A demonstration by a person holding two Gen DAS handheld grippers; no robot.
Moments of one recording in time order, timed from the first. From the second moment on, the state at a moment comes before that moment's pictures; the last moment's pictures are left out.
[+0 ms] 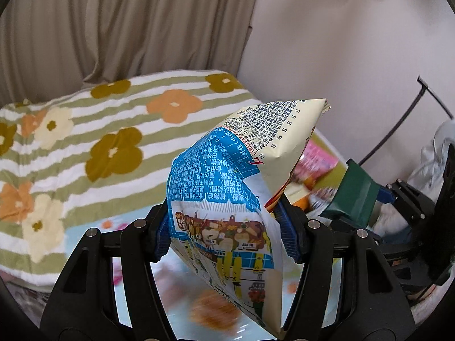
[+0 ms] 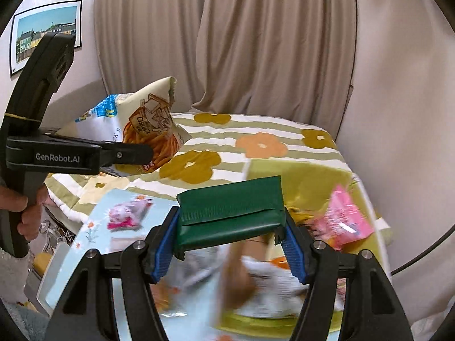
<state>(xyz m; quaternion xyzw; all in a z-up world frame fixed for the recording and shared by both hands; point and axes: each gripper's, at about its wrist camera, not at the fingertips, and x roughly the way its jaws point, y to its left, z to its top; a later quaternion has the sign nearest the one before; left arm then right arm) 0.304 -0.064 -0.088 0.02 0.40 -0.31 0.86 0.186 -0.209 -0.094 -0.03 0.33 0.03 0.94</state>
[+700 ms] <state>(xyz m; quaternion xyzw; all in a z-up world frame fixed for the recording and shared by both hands) 0.312 -0.247 -0.153 0.03 0.49 -0.24 0.84 0.188 -0.377 -0.124 -0.01 0.38 0.04 0.92</state>
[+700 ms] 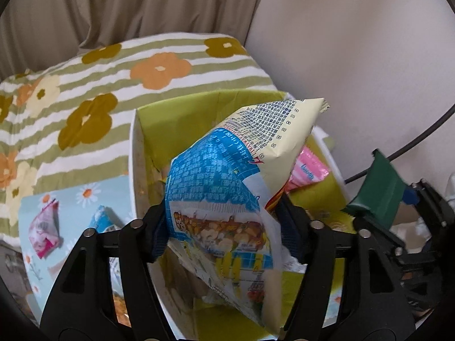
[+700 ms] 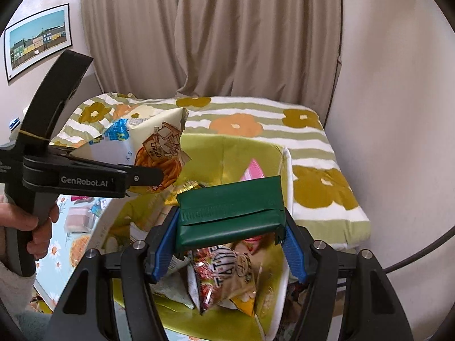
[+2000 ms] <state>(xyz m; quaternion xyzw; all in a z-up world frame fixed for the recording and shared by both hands) 0.254 -0.104 -0.124 -0.02 0.47 -0.10 0.87 0.193 -0.374 -0.146 -0.01 0.43 0.08 0.90</state>
